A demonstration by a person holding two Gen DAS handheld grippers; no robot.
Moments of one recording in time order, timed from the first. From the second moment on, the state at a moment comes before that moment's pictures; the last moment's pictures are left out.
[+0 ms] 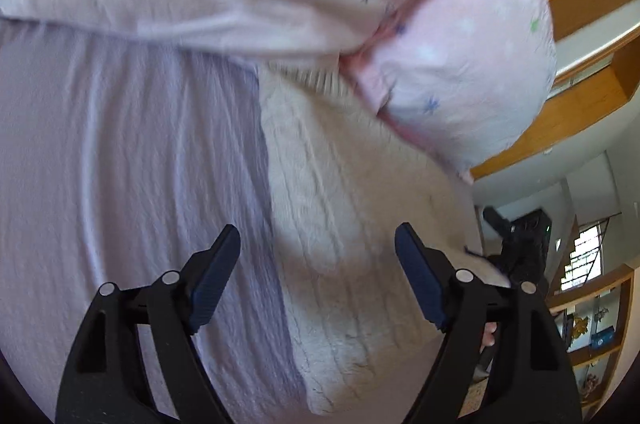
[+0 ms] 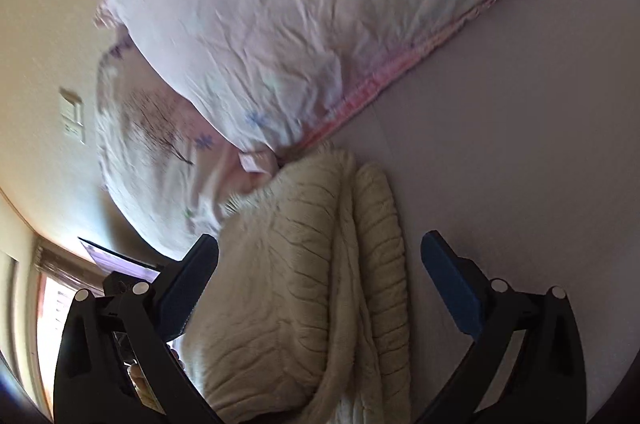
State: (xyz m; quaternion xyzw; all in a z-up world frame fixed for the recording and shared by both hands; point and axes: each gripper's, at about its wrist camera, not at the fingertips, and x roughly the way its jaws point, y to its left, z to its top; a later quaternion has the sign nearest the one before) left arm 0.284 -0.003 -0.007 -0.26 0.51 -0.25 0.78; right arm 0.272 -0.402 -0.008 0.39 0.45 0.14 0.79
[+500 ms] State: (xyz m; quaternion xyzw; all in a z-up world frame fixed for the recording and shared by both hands) left arm 0.252 0.012 0.031 -0.24 0.42 -0.31 0.82; right arm 0.270 -0.331 -0.002 0.37 0.44 0.27 0.77
